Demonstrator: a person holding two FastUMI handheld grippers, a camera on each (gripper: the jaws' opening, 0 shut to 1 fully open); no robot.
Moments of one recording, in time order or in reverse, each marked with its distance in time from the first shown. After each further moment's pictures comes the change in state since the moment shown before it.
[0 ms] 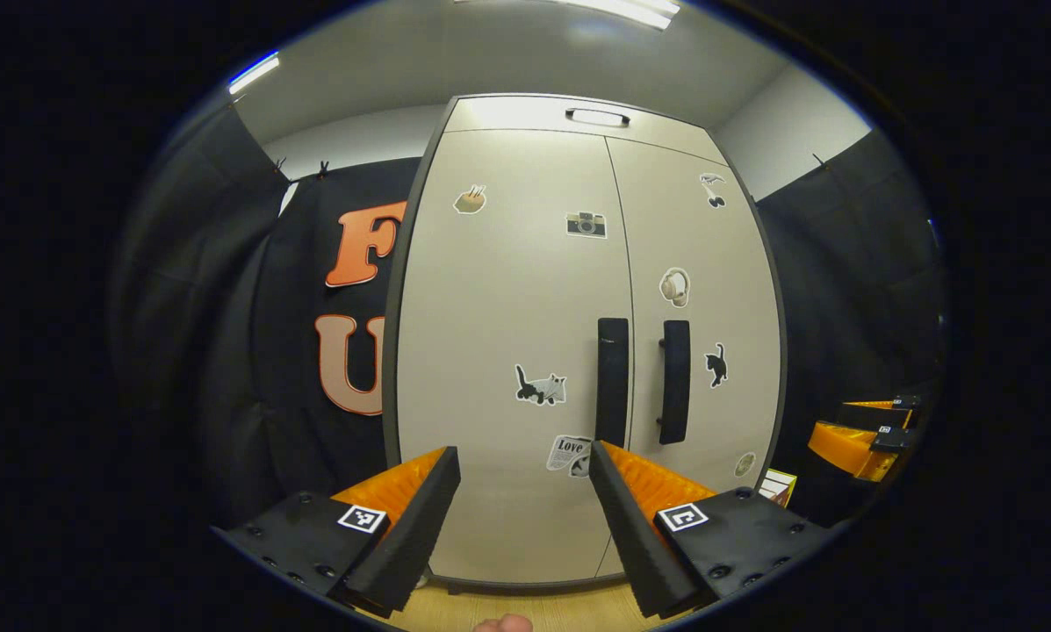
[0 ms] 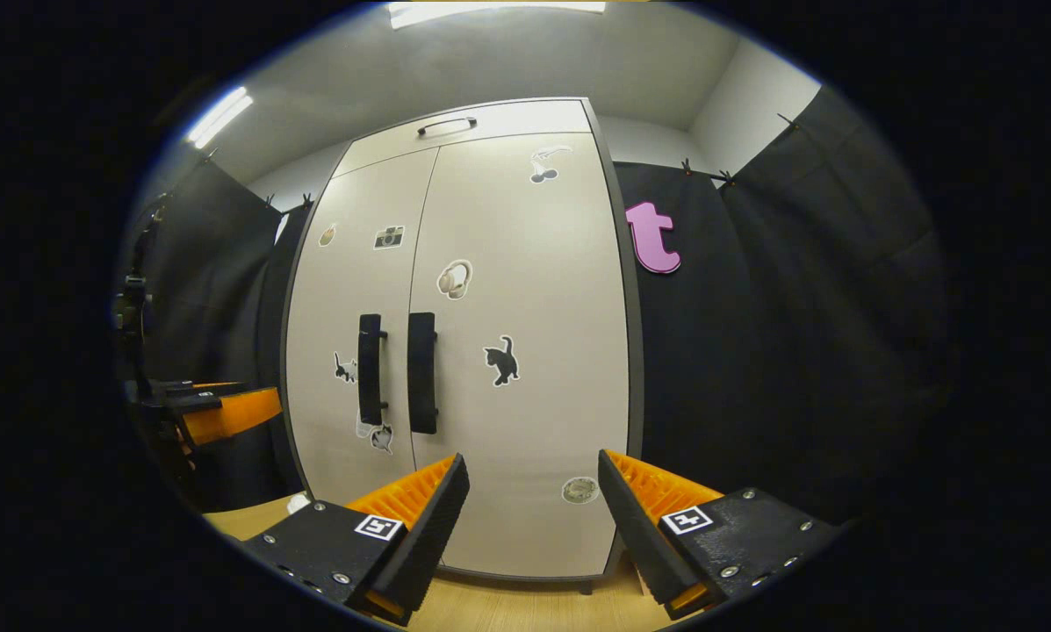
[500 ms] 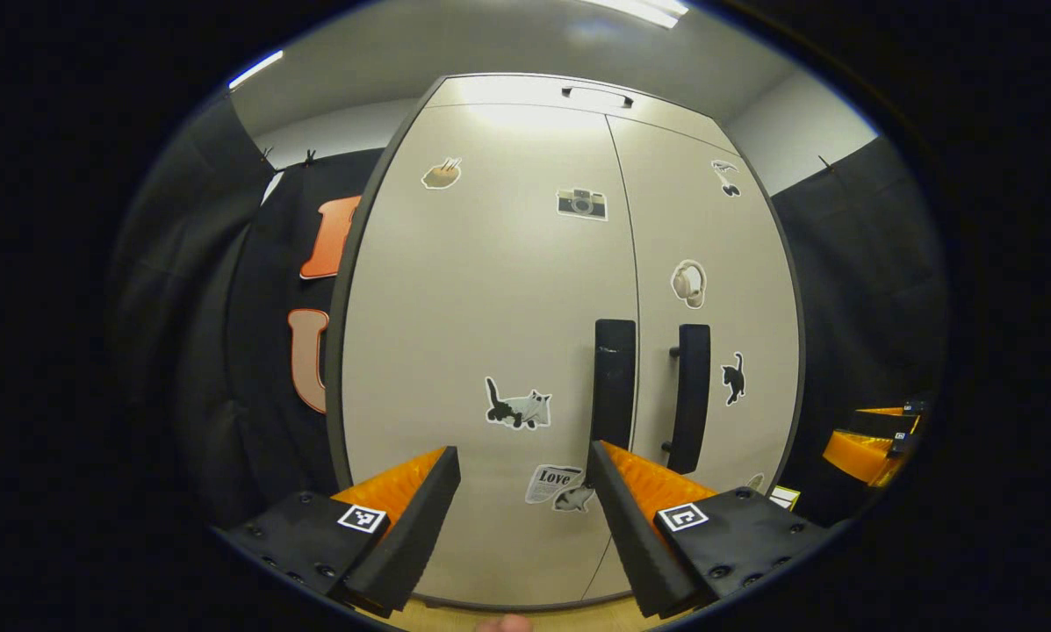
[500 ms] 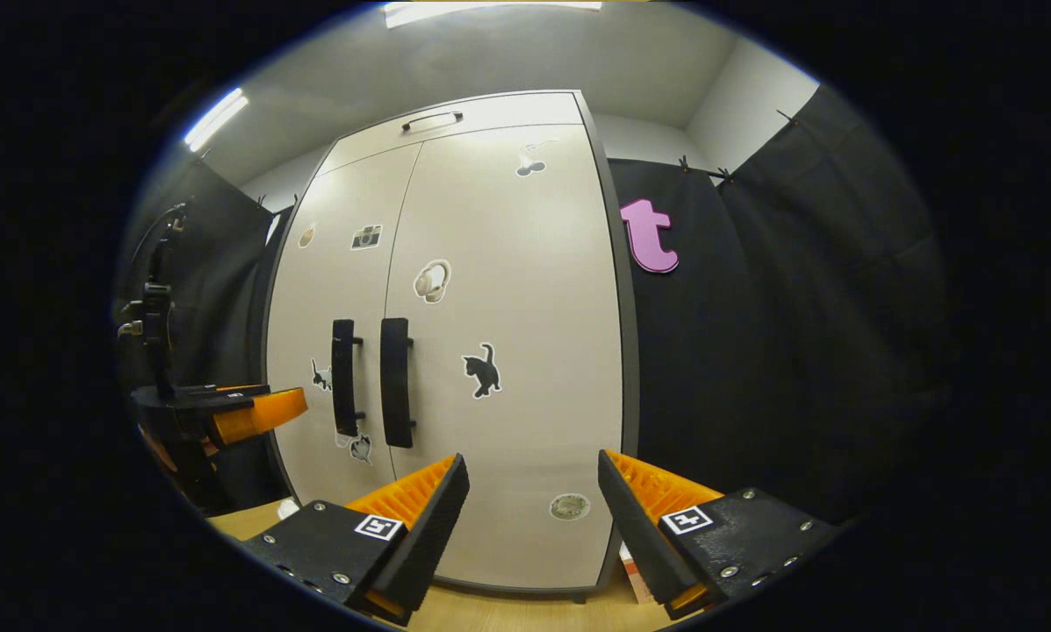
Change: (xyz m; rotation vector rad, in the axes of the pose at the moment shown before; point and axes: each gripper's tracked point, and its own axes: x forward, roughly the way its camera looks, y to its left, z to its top) left arm 0.063 -0.015 0.003 -0.011 -0.002 -0.028; right arm 0.028 -0.014 0.006 0.001 0.002 -0.002
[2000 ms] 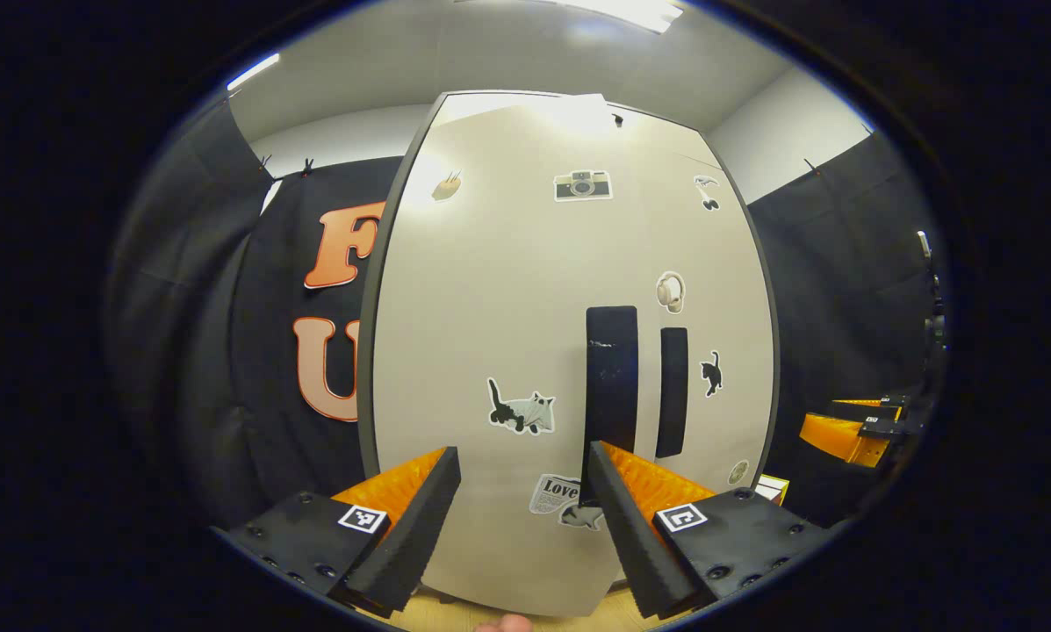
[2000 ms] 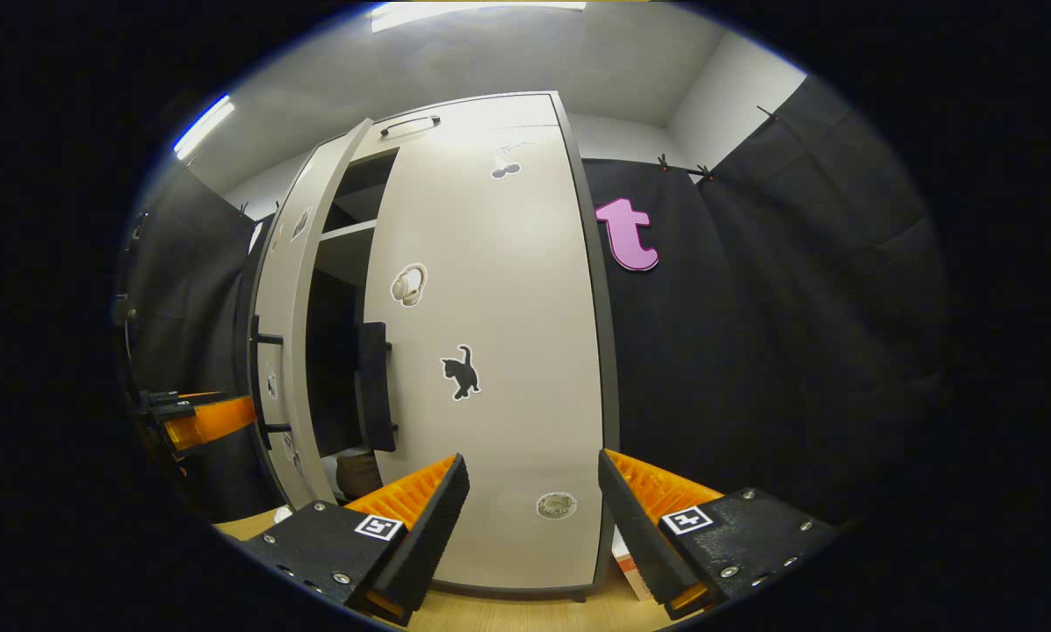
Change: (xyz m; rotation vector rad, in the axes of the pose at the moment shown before) left arm -0.002 -0.003 -0.003 -0.008 -0.011 -0.040; right arm 0.008 -0.018 -0.003 0.033 -0.026 -0.068
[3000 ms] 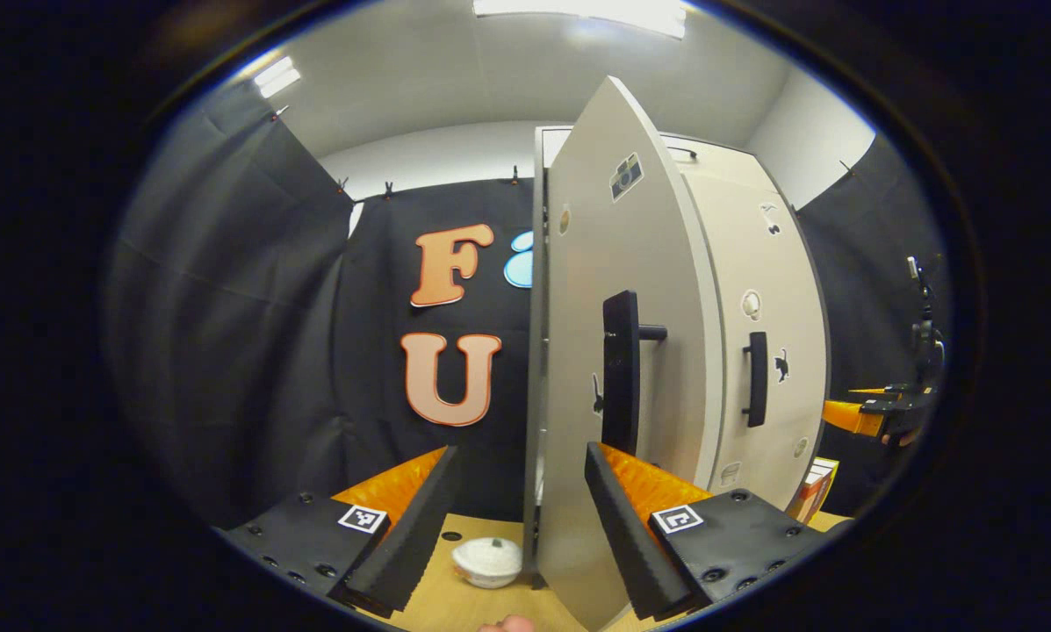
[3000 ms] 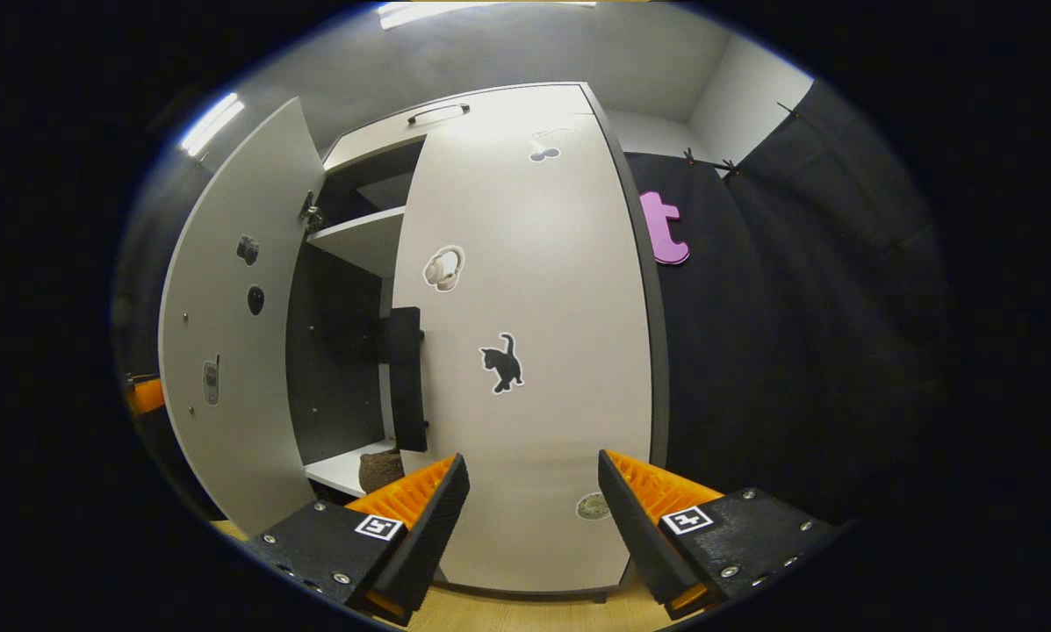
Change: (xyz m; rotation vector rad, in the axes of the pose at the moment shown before) left arm -0.101 0.102 0.016 0.027 -0.031 0.183; right arm 0.015 0.030 -0.013 -0.011 0.017 0.066
